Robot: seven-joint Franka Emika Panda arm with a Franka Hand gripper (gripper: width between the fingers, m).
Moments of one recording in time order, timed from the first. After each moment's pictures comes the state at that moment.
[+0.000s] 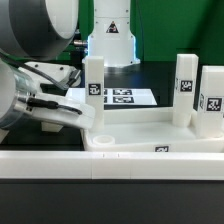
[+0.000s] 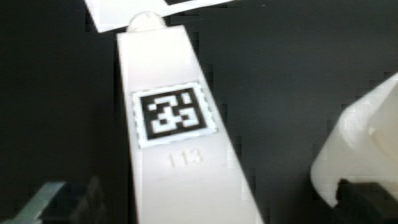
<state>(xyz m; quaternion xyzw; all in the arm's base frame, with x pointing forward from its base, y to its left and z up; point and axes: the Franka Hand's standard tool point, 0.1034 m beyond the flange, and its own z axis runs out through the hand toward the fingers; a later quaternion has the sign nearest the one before) 0.505 -0.138 0.012 -0.84 0.21 0.47 0.14</state>
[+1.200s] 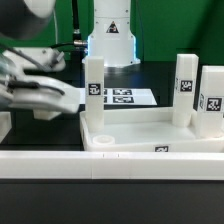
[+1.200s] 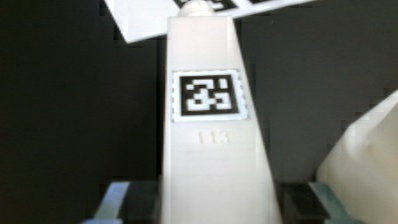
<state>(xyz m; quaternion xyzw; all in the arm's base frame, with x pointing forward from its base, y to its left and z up) 0.509 -0.158 0.050 -0.85 0.19 0.46 0.16</state>
